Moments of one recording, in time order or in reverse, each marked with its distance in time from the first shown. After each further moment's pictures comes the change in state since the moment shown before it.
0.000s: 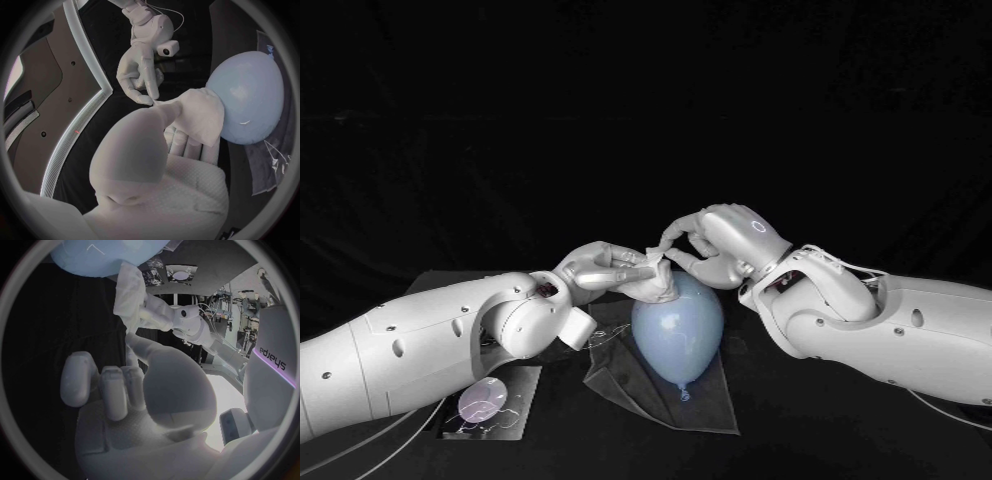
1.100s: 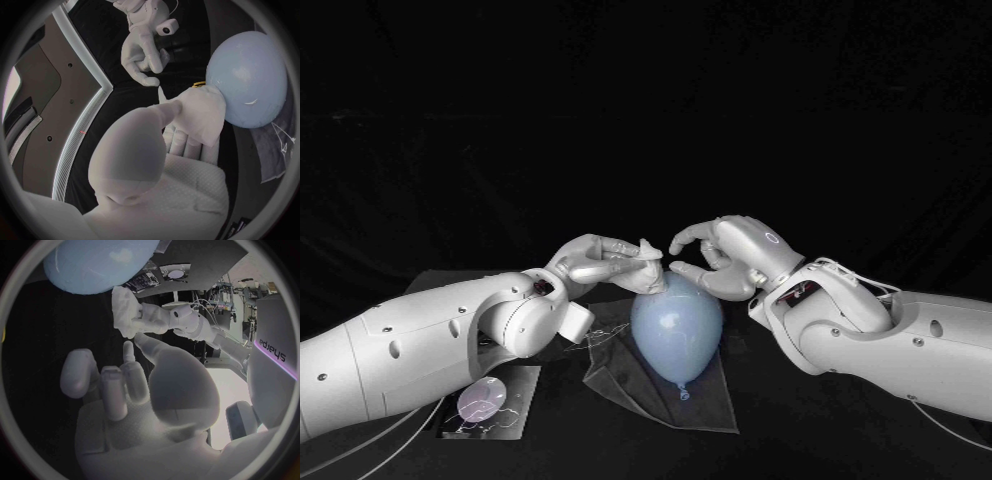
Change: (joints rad) left arm 0.000 -0.006 0.000 0.003 -0.013 -0.113 0.049; left_hand -0.025 -0.012 0.024 -0.036 0.002 0.011 -0.004 0.012 0.002 0.045 -0.002 0.004 0.002 0.048 -0.016 0.017 0.017 -0.001 0.016 -0.016 0.030 0.012; right arm -0.034 -0.061 -0.001 0.051 0.096 -0.022 0.003; right_hand -0.092 -0.113 -0.057 0.080 0.000 -0.108 0.053 -0.099 0.090 0.000 0.032 -0.182 0.000 0.013 0.013 -0.001 0.000 0.017 -0.038 0.020 -0.073 0.000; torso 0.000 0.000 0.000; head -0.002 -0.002
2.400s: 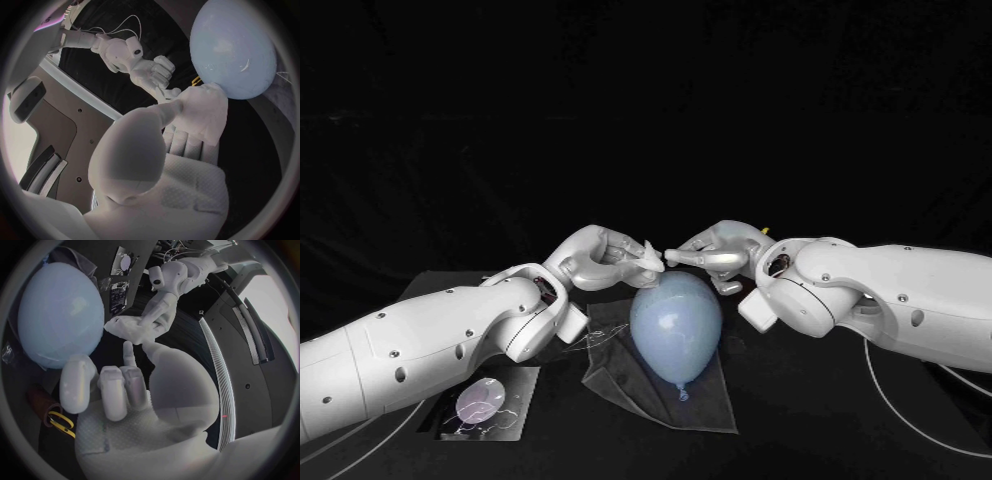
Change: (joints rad) left arm 0.000 0.006 0.000 -0.006 -0.435 -0.115 0.105; left_hand 0.004 0.004 0.012 -0.034 0.000 0.003 -0.004 -0.001 0.004 0.007 0.000 0.001 -0.001 0.011 -0.003 0.000 0.007 -0.007 -0.004 -0.004 0.020 0.008; right arm 0.101 0.062 0.000 -0.092 1.018 0.335 -0.087; right_hand -0.033 0.024 -0.109 0.208 0.085 0.041 -0.005 -0.067 -0.029 0.000 0.000 0.182 0.000 -0.003 0.005 0.003 0.000 -0.002 0.070 0.005 0.124 0.000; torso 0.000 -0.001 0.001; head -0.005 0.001
